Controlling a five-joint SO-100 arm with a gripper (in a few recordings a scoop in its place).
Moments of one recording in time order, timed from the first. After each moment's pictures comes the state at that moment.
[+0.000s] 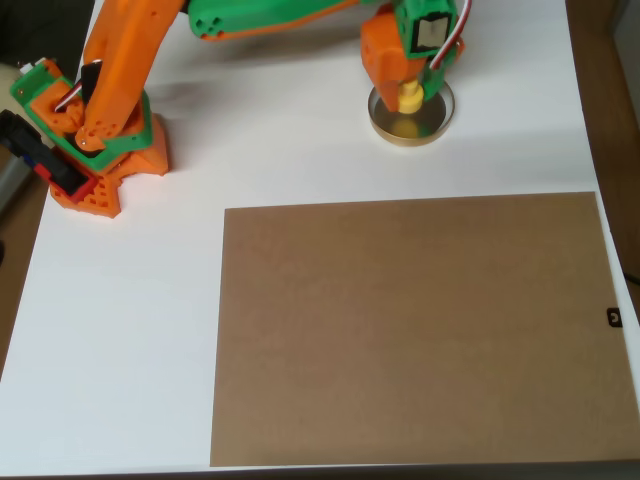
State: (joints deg) arm -57.1 52.3 49.9 93.3 -12.9
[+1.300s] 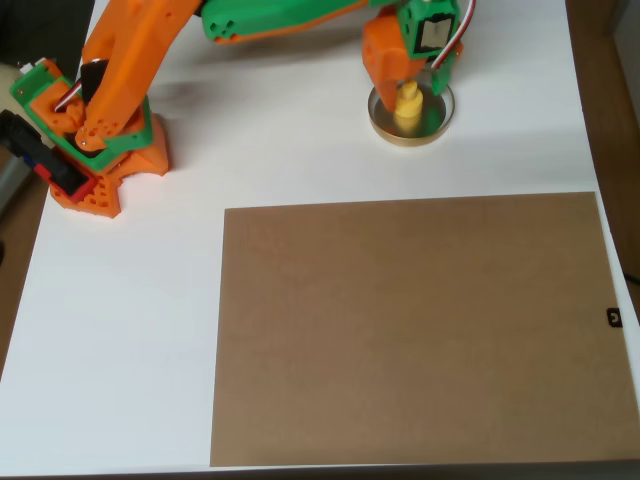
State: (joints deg) arm -58.7 47.5 46.1 94.5 -11.9
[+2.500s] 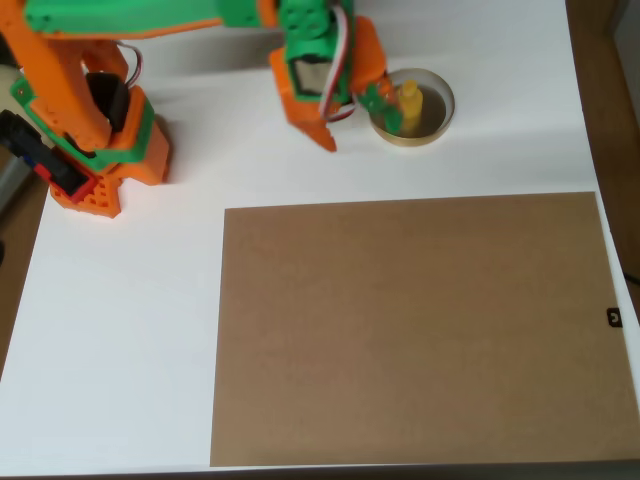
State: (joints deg) arm -37.8 94.0 85.9 92.5 -22.1
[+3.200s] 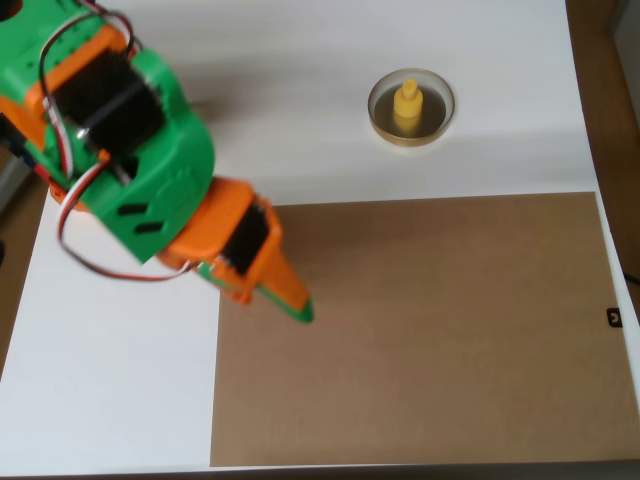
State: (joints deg) arm 0.5 109.7 99.5 80.0 -22.9
